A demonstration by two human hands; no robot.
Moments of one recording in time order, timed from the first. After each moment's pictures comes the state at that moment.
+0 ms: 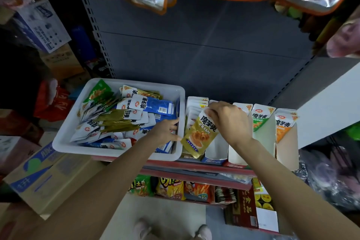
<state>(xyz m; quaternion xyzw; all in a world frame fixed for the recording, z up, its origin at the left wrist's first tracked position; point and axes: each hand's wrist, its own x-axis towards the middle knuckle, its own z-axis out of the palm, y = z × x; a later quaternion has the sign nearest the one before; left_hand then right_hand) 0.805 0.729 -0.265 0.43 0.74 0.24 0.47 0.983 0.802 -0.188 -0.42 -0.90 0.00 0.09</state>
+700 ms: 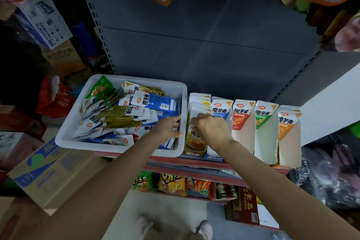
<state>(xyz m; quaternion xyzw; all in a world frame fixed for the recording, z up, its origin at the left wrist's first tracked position) 0.808 0.728 -0.264 0.42 0.74 0.24 0.47 0.957 0.788 -0.235 -0.31 -0.95 -0.02 -0.03</state>
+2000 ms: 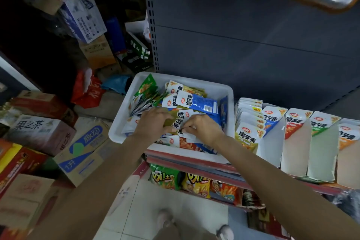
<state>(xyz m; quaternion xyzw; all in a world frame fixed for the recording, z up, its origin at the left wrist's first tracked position) 0.657 0.645 -0.275 0.58 0.80 0.09 0.13 0.812 0.755 -0.274 -0.24 -0.94 0.23 -0.02</state>
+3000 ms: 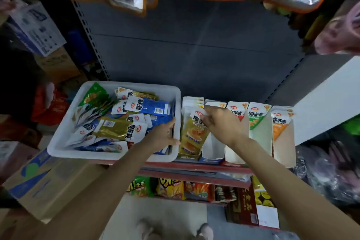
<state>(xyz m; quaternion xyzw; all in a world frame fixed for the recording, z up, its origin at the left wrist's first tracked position) 0.807 0.725 -0.273 0.46 0.72 0.23 0.46 0.988 0.804 -0.191 -0.42 -0.90 0.13 0.06</state>
